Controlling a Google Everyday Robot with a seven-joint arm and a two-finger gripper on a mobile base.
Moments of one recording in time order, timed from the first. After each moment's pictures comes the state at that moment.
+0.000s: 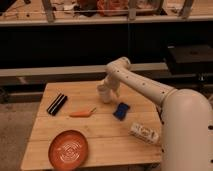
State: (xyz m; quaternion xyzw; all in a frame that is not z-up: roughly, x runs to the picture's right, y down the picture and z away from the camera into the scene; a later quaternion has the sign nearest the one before) arm 0.028 0.005 0.912 -0.14 -0.20 -0.49 0.84
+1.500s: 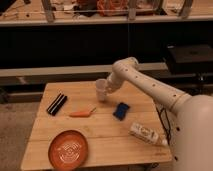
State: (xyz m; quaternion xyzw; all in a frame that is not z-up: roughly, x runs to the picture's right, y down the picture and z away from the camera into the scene) arm 0.026 -0.008 0.861 -0.08 -0.26 -0.50 0.82
